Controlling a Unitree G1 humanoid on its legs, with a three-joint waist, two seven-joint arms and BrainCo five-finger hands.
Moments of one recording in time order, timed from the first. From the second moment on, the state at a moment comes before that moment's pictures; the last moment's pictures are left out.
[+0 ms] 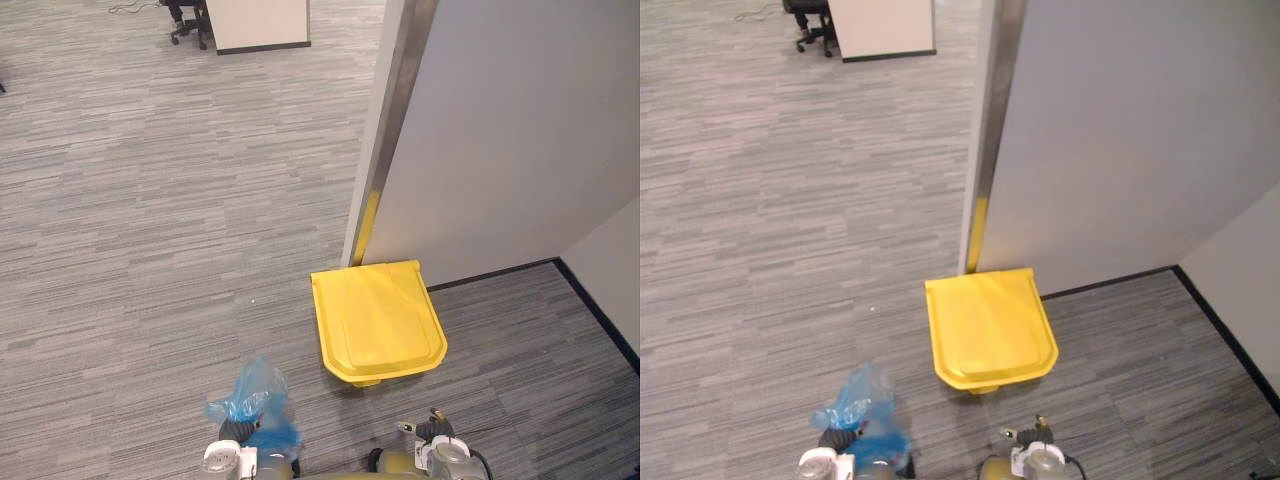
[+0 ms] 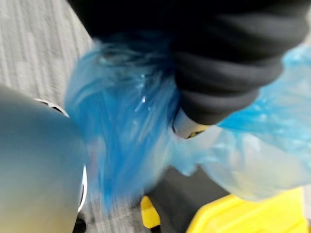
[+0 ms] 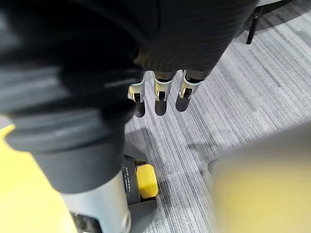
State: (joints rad) left arm 0.05 0.09 0.02 0.97 -0.04 -0.06 0.11; right arm -0.03 -0.01 -0.21 1.04 -0.11 0.01 -0.19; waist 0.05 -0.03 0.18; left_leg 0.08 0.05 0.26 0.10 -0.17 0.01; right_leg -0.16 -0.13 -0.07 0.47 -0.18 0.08
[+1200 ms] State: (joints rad) left arm -0.10 0.11 0.01 0.75 -0.12 -0.10 0.15; right arm -0.59 -0.06 0.12 0.91 -0.13 0.00 -0.21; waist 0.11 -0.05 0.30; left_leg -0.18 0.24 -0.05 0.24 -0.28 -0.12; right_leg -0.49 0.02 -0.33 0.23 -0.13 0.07
